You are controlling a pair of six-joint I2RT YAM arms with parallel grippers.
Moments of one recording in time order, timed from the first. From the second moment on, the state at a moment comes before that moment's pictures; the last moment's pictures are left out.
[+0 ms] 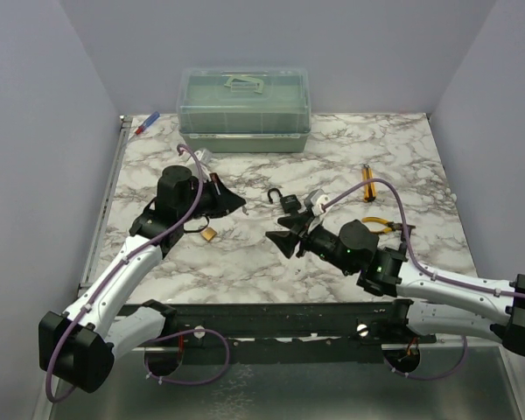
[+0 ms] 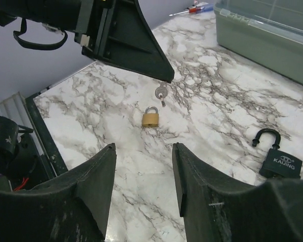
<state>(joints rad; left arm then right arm) -0.39 1.02 0.82 -0.18 0.46 -0.62 1.10 1.01 0.62 0.35 0.16 0.16</state>
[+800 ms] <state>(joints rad) -0.42 0.98 0.85 -0.29 0.11 -1.01 1.10 1.43 0.63 0.91 0.14 -0.22</state>
